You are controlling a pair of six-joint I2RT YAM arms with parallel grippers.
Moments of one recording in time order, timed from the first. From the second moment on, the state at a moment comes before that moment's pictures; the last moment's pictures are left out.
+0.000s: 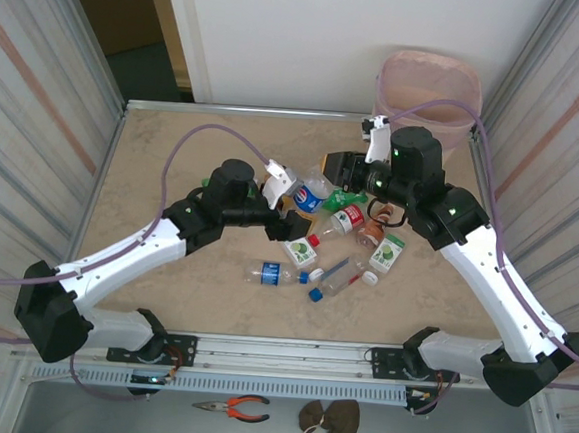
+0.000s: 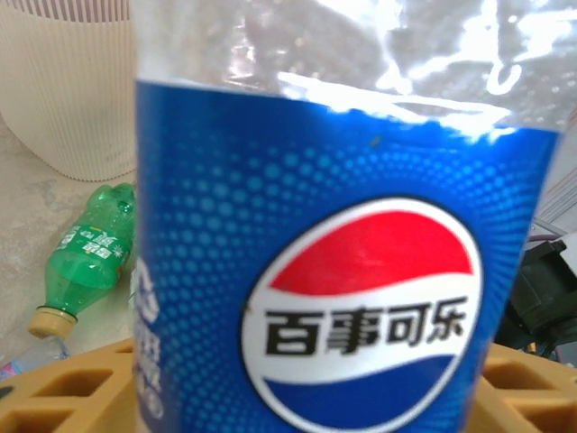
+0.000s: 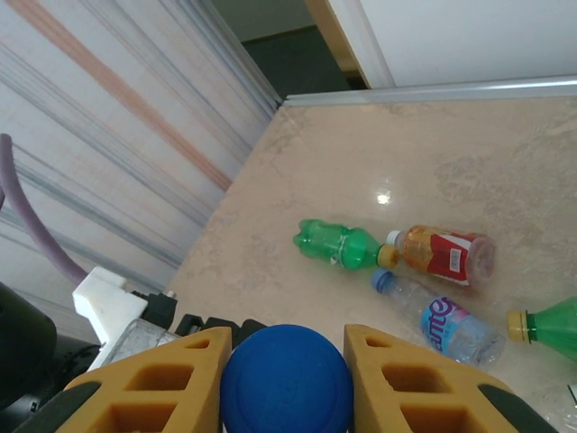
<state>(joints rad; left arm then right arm) -0.76 1.26 1.02 -0.15 0.45 -0.09 0.62 1.19 1.45 -0.63 -0.17 0.52</state>
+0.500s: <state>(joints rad) -0.73 1.11 0.97 -0.17 0.38 -0.10 0.31 1.23 1.52 -0.62 -0.15 0.55</state>
